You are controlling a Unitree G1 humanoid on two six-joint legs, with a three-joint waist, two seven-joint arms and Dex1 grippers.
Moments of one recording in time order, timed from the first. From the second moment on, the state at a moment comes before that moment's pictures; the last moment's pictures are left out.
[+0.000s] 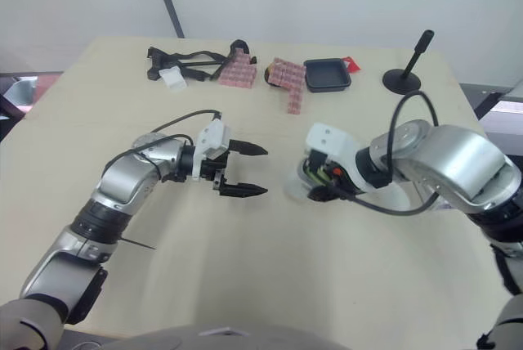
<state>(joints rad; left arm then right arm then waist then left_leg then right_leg) -0.59 0.42 -0.32 -0.01 -0.35 0.36 -1.18 -0.90 -1.10 0.60 -0.58 0.67 1.32 0.80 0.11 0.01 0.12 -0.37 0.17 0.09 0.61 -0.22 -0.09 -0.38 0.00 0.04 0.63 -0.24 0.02</state>
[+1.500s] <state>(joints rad) -0.60 0.19 -0.45 0.12 -0.15 0.20 -1.05 -0.99 -0.99 0.82 -0.58 0.30 1.23 1.01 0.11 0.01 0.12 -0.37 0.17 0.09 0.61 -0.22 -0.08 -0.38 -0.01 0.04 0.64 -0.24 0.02</state>
